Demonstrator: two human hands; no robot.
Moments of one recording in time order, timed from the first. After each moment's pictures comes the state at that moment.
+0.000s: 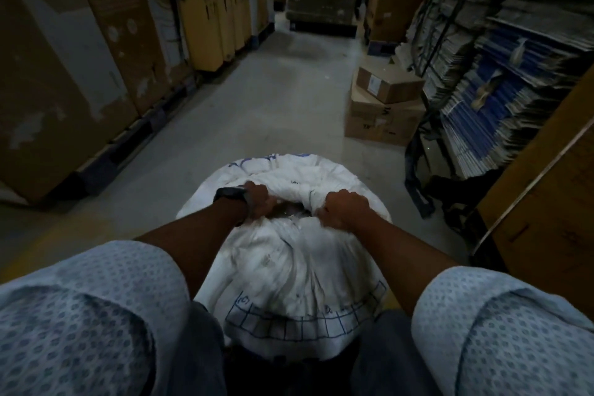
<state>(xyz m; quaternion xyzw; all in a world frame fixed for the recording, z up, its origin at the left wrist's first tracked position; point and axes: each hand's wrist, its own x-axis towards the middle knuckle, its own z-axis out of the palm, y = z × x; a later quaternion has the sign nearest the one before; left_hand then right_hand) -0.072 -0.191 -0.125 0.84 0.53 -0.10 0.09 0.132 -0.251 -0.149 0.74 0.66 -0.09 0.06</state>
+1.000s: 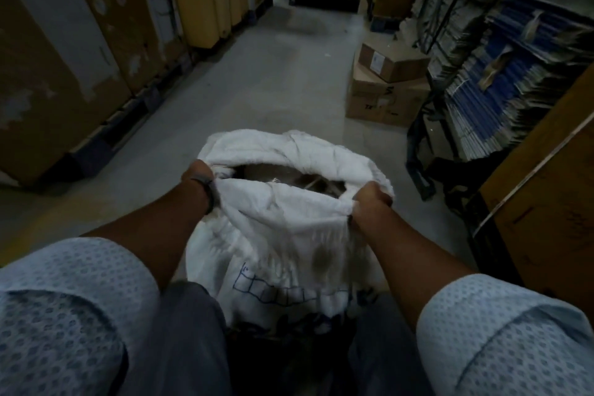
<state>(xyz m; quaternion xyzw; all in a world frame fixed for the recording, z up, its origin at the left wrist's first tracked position) -0.126 -0.157 -0.151 0.30 0.65 0.41 0.57 0.148 -0.279 -0.163 0.80 0.13 -0.37 -0.45</state>
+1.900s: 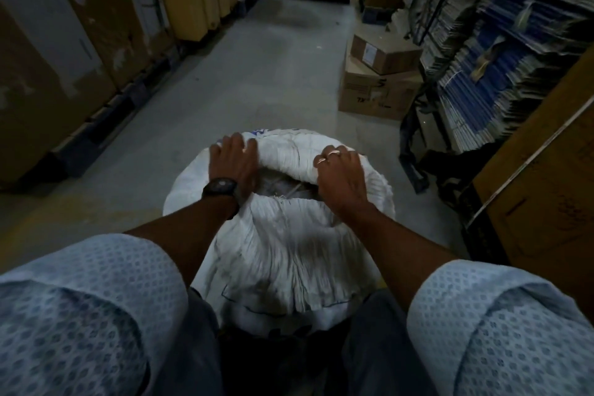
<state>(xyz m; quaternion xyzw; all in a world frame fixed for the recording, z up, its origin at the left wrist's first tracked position) -0.066 -0.172 -0.159 0.82 0.56 0.09 -0.10 0.139 -0.245 -0.173 0.68 0.68 0.23 -0.12</state>
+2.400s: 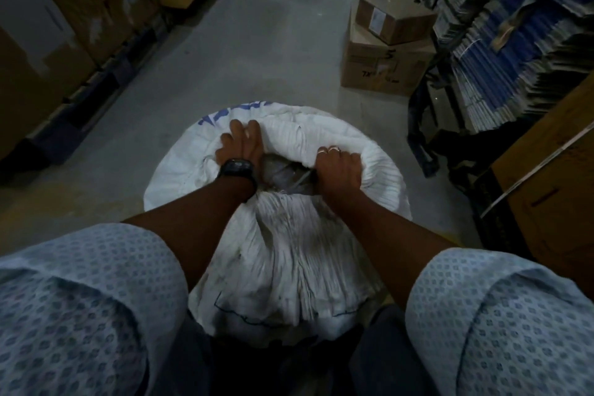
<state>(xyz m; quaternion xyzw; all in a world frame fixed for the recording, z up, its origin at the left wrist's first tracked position) -0.021 -0.112 -0.208 0.76 0.64 0.06 0.05 0.137 -0.195 -0.220 0.80 0.59 0.11 -0.01</state>
